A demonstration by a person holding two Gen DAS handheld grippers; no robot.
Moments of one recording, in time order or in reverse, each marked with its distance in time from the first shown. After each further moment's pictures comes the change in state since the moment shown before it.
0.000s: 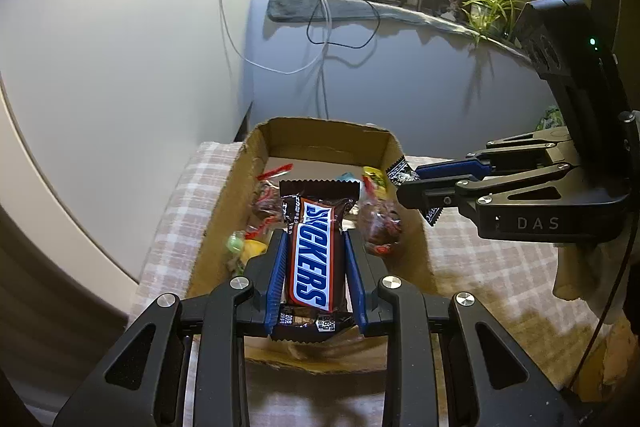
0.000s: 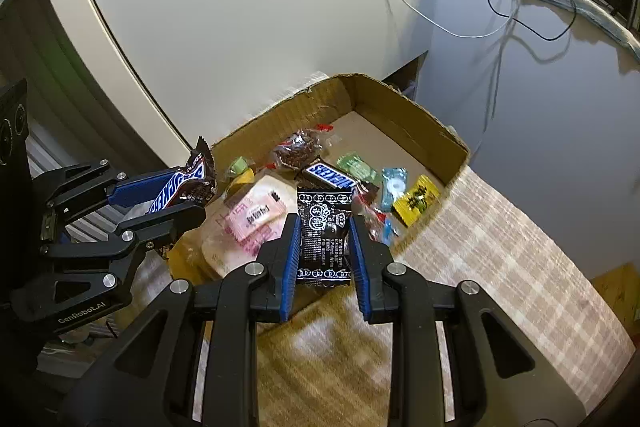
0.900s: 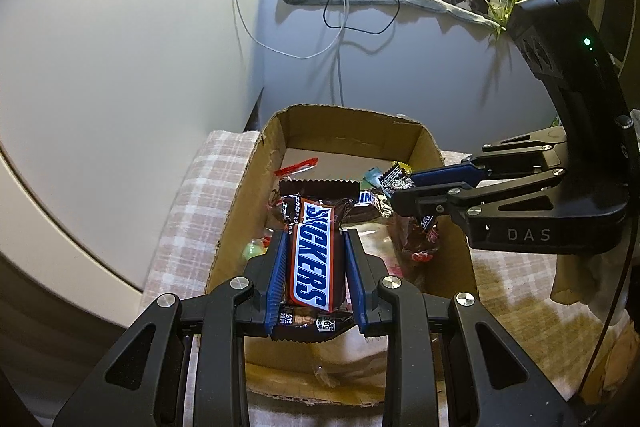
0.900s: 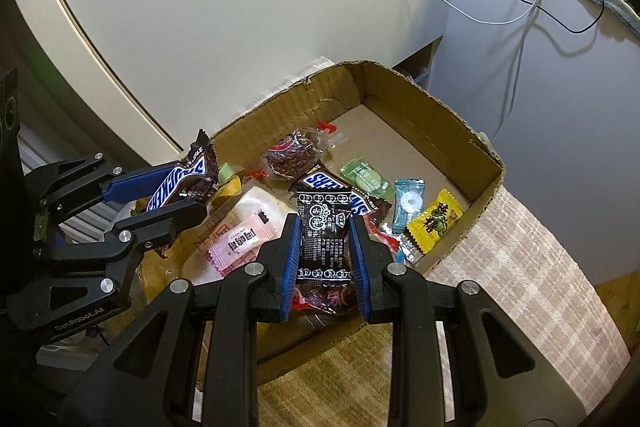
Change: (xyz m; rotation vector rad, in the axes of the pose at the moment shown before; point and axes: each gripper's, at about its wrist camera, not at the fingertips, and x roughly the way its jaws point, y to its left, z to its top) left arm 0.028 0.013 0.007 -0.018 0.053 0.025; right arm 0.044 -0.005 0.018 -0.008 0.066 0.028
